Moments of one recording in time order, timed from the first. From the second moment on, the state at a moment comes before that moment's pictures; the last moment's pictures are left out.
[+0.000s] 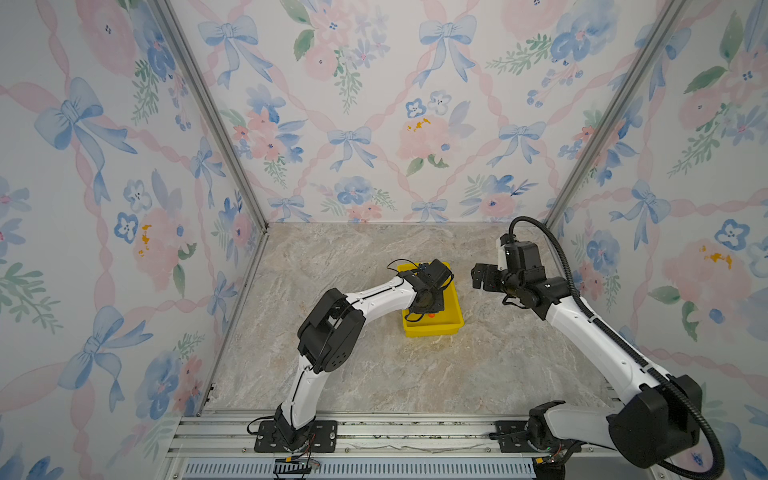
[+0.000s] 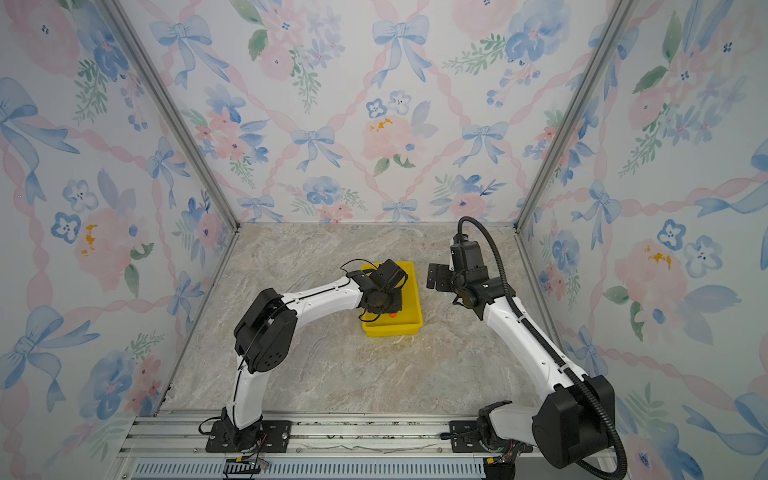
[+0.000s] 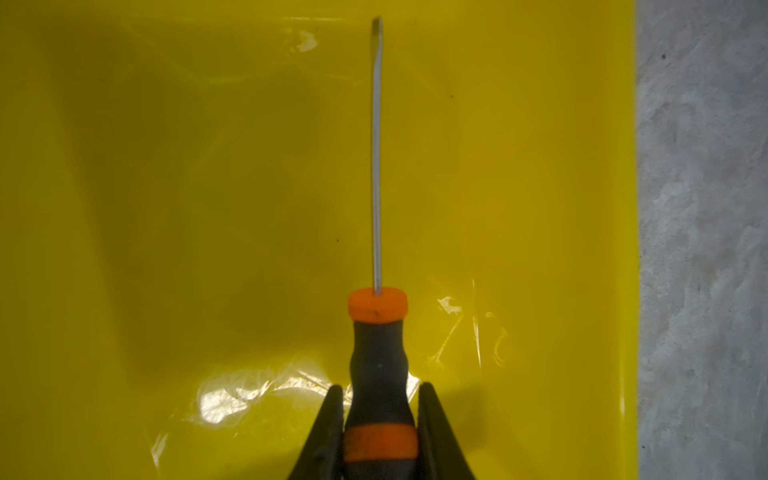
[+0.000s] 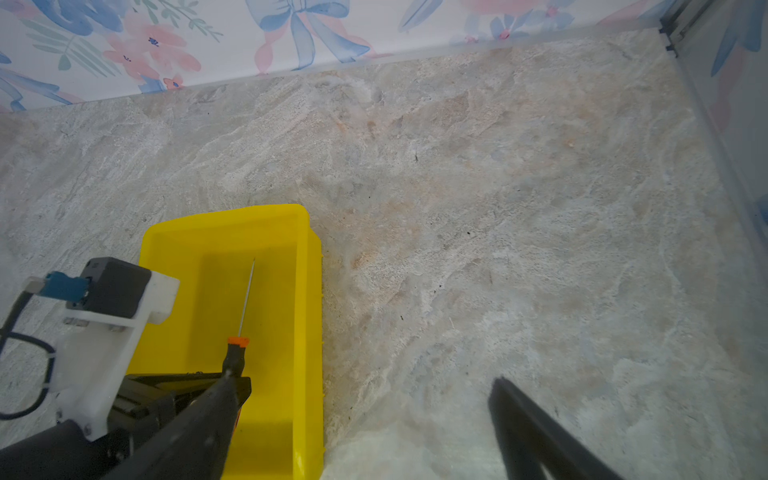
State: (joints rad) left arm -0.83 2.09 1.60 -0.60 -0.05 -0.79; right arm 0.31 1.29 1.09 -0.54 0.11 0.31
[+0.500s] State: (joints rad) left arm -0.83 2.16 1.61 -0.60 -0.05 -0.79; right arm 0.29 1.29 1.09 -0.54 0.11 0.31
